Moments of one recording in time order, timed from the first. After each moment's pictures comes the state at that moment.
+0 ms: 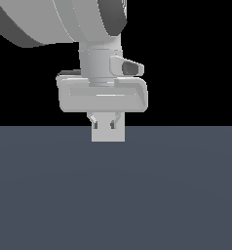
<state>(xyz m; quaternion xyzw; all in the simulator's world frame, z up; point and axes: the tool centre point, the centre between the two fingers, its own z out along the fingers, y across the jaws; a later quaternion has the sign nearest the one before) 0.016 0.028 0.100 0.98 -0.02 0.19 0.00</state>
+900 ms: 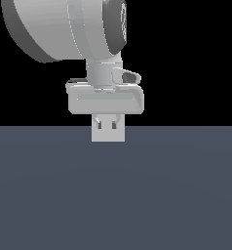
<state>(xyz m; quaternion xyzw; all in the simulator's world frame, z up) 0.062 0.025 0.100 0.98 -0.02 0.19 0.01</state>
